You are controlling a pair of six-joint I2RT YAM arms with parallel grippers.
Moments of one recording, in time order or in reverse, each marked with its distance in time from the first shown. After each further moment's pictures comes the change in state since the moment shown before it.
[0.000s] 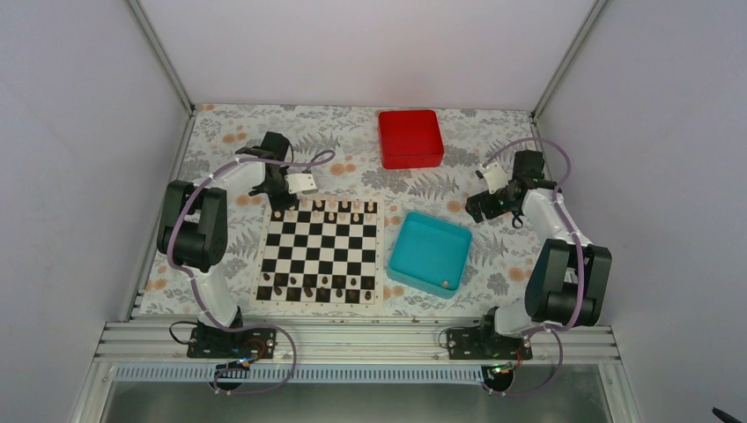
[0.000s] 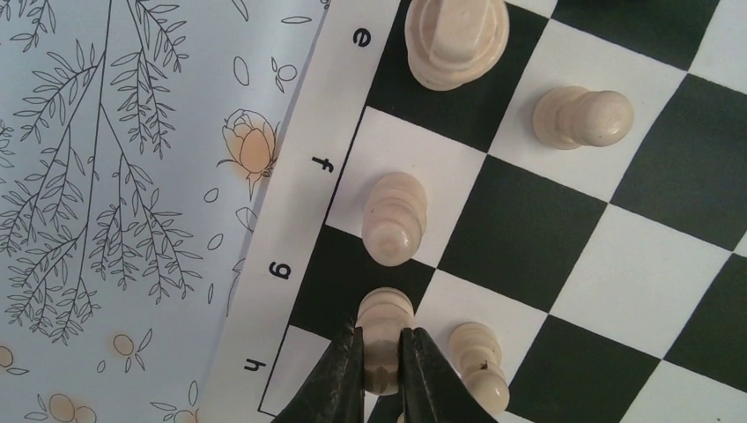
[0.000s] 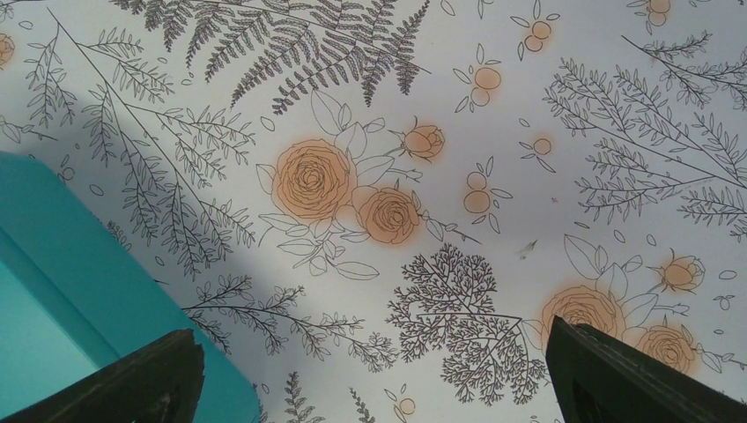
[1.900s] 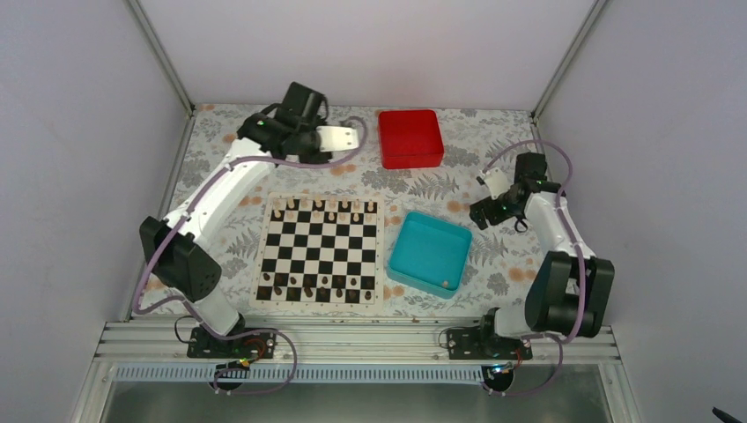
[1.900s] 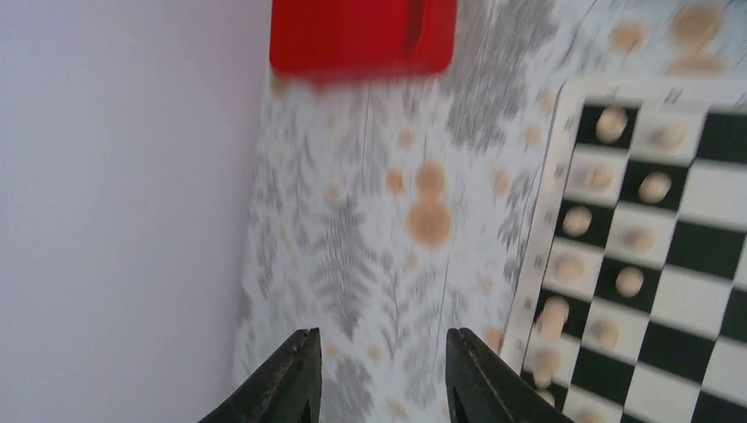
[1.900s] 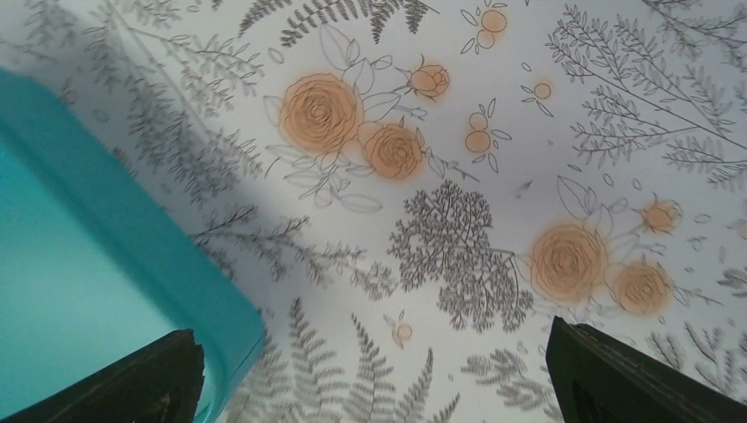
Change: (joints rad) left arm -0.254 -0.193 0.428 -0.166 -0.154 -0.017; right arm 0.000 -0.040 0.000 -0.089 0.055 -0.048
